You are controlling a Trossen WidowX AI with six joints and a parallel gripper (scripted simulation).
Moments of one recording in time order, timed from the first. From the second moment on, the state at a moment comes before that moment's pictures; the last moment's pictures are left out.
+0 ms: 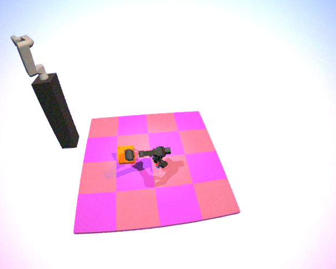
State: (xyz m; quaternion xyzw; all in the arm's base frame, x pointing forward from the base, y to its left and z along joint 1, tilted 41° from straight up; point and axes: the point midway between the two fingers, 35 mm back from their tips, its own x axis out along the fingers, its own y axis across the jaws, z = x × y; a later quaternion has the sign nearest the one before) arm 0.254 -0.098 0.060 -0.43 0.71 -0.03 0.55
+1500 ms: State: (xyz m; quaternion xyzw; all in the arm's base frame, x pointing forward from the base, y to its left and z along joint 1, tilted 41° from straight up) arm 0.257 -0.068 0.091 -0.43 0.72 -0.03 0.55
